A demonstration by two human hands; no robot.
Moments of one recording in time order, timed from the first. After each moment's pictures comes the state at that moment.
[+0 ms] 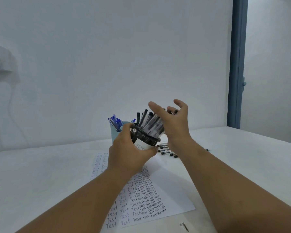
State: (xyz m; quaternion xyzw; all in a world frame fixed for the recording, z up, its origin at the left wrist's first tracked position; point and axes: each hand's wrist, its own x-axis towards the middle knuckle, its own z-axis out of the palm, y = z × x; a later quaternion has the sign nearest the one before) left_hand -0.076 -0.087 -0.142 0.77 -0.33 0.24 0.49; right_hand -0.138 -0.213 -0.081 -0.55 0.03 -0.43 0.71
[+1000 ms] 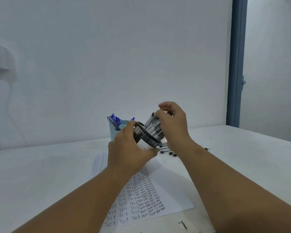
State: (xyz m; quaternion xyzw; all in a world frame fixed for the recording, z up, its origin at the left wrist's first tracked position) left_hand -0.084 -0.087 -0.139 0.79 -0.34 0.28 0.43; right_hand -0.131 -0.219 -0.085 -0.61 0.05 -0.46 0.64
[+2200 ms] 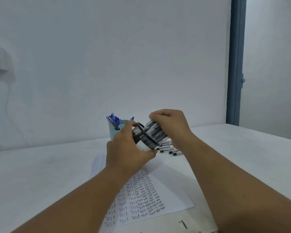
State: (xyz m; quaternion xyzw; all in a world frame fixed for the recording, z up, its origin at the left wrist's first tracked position) left_hand -0.082 -0.086 -0.140 0.79 -0.35 0.28 0.42; right_hand -0.131 -0.233 -0.084 -0.70 0.08 -0.38 0.59
